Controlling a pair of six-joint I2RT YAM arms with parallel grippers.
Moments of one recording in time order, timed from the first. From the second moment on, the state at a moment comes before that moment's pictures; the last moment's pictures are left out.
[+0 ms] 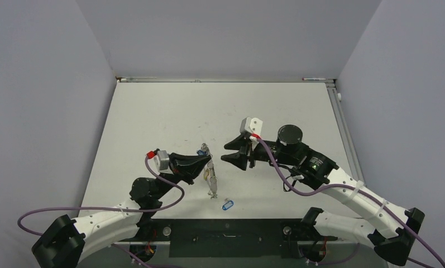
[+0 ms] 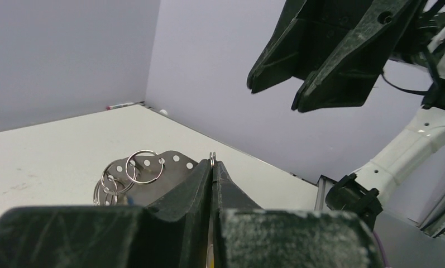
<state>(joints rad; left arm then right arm) -0.82 0.82 0.11 1.17 0.14 -0.41 0.87 0.96 0.97 -0.15 -0.43 -0.10</state>
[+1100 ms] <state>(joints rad) -0.83 0.81 0.11 1.34 0.31 -0.53 0.86 1.14 1.06 -0.19 -0.78 -0.12</state>
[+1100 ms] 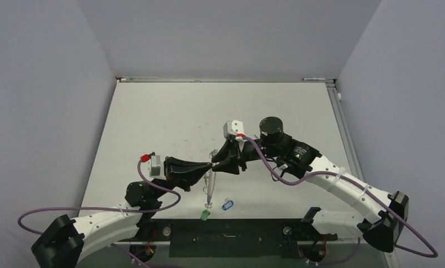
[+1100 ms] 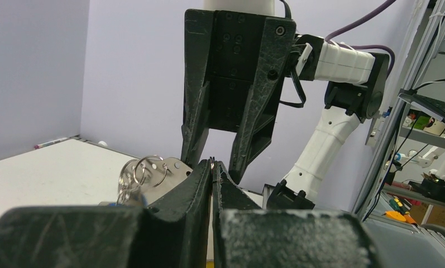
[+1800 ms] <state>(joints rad) -0.84 0.83 0.11 1.39 0.28 -0.54 0.88 1.15 1.04 -0.14 -0.80 -0.12</state>
